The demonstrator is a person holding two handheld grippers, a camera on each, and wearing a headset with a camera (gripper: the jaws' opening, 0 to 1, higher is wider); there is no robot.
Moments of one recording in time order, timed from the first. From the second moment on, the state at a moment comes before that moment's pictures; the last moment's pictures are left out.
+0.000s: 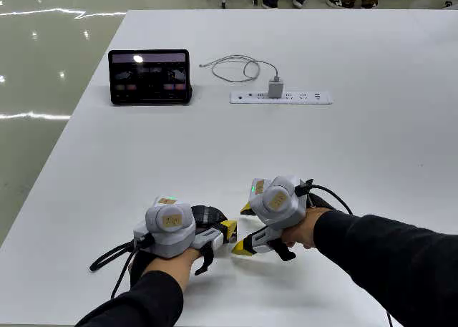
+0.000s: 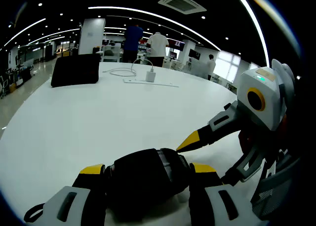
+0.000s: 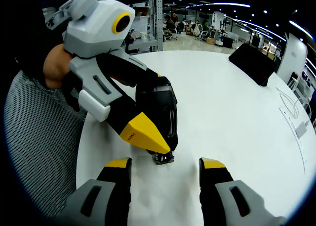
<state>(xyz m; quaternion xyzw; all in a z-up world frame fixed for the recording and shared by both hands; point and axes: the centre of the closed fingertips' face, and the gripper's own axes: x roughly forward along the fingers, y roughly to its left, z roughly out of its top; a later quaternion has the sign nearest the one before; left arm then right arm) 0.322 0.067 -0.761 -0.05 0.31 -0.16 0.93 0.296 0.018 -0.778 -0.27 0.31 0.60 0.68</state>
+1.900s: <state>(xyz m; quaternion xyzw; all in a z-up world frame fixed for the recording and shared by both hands) 0.300 0.131 -0.741 0.05 0.33 -0.31 0.89 0.290 -0.113 -0.754 -0.11 0.32 0.48 0.81</state>
